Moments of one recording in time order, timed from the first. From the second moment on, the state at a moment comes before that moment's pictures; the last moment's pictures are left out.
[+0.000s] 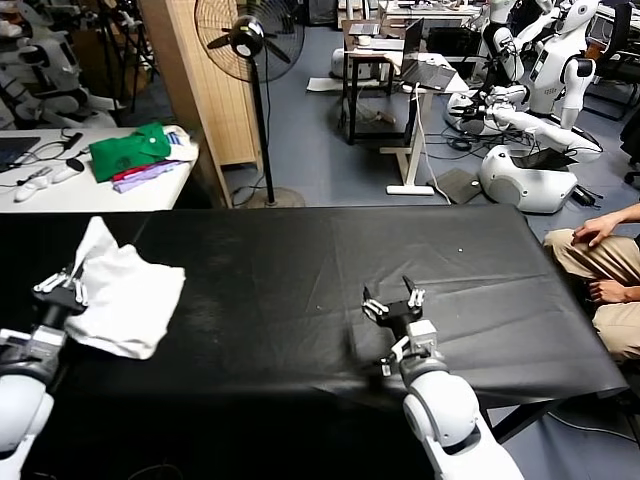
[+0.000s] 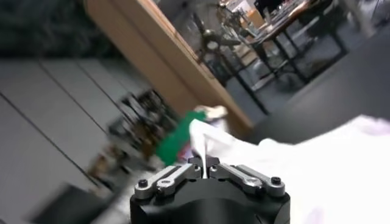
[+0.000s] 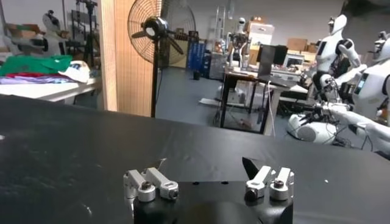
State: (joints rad) left arm 1.48 -0.86 -0.86 -1.96 0.02 0.21 -0.06; right arm -1.19 1.32 0.23 2.00 0.13 -0.46 0.21
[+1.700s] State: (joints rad) left arm 1.49 -1.15 -0.43 -2.16 -0.19 0.03 0.03; right arm -0.91 1.47 0.01 1.65 0.41 -0.62 0.20
